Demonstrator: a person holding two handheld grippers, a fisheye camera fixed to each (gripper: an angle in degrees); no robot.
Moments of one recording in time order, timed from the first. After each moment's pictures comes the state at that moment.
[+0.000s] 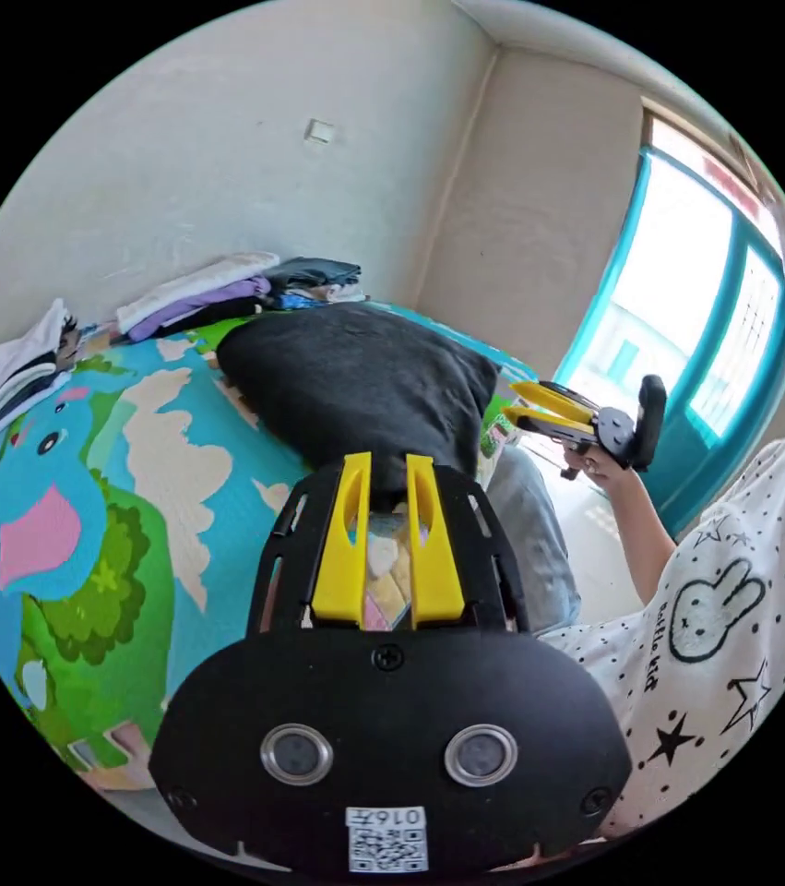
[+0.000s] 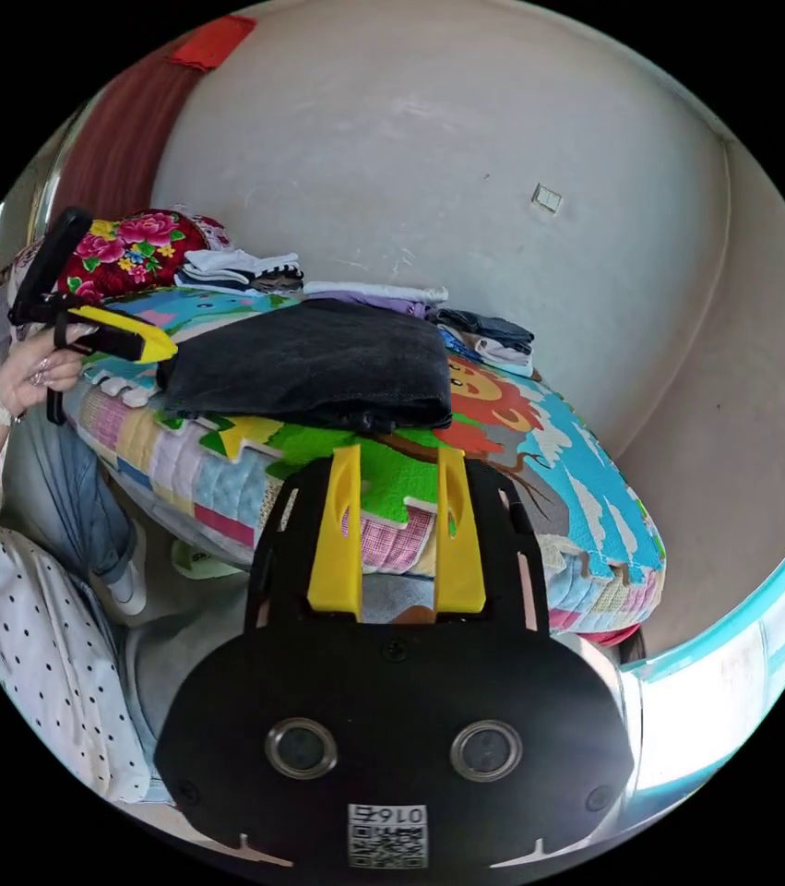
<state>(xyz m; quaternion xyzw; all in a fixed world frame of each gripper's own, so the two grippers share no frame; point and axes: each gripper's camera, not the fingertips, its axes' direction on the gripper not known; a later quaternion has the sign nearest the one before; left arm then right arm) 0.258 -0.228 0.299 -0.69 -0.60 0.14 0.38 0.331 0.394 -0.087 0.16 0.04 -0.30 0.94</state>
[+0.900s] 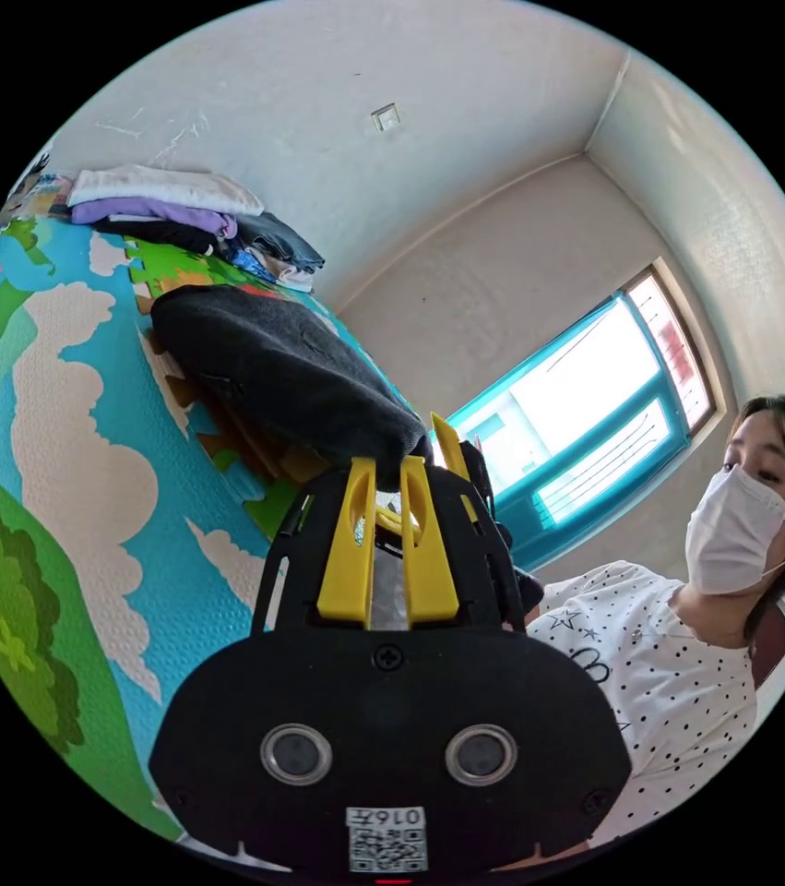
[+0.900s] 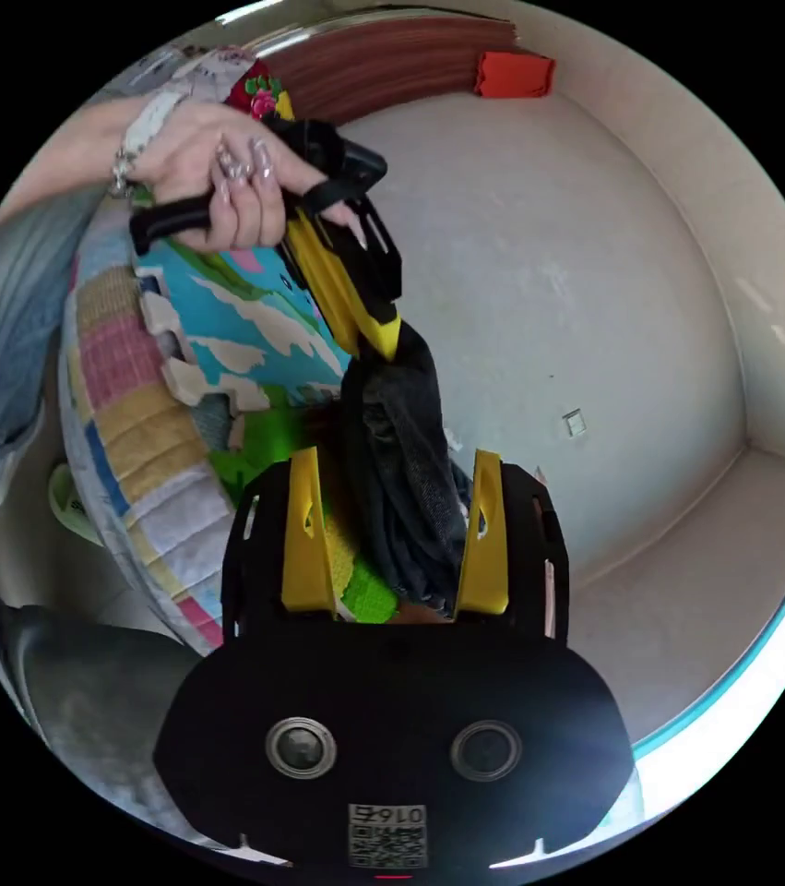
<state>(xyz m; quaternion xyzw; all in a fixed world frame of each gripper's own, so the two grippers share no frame) 0.199 -0.311 0.264 -0.62 -0.54 -0.11 0.56 0.080 0.456 -0.037 0.28 0.27 -0.54 0.75</state>
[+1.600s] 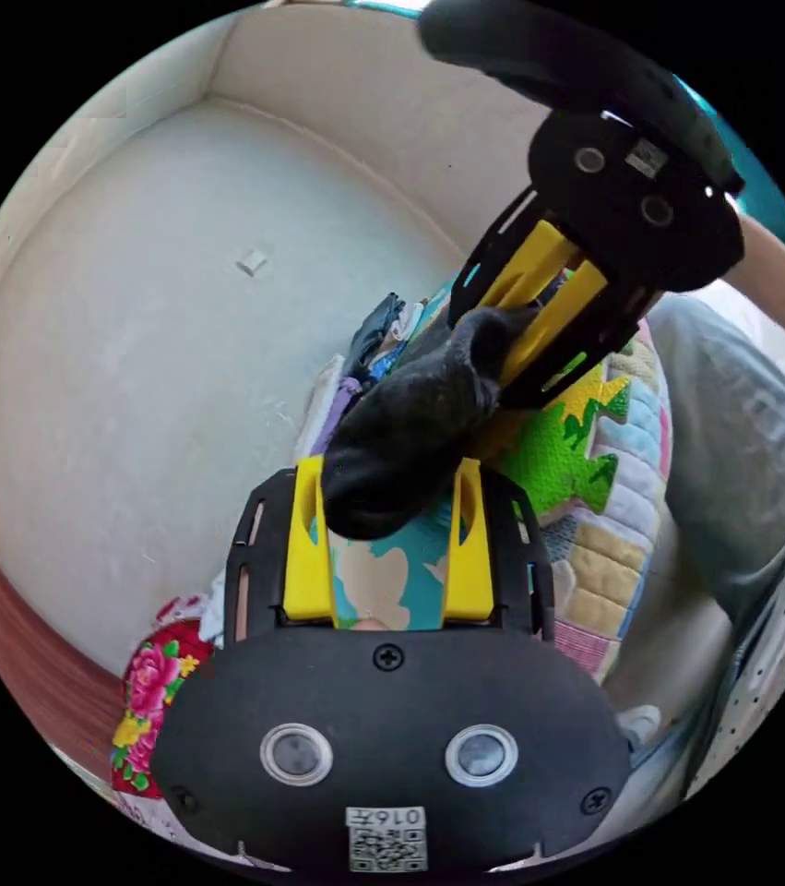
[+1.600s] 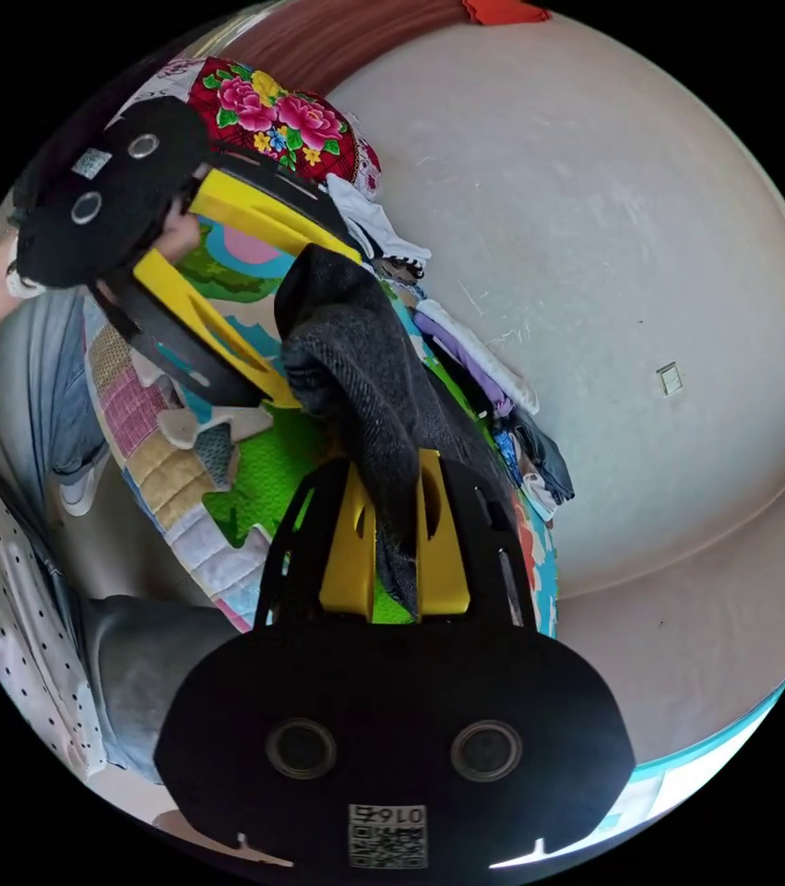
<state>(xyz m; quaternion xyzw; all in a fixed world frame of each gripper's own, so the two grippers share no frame) 0.308 -0.083 0.343 -0.73 -0.36 0.58 0.08 0.046 0.387 -0.047 0.11 0.12 -0.55 0.82</state>
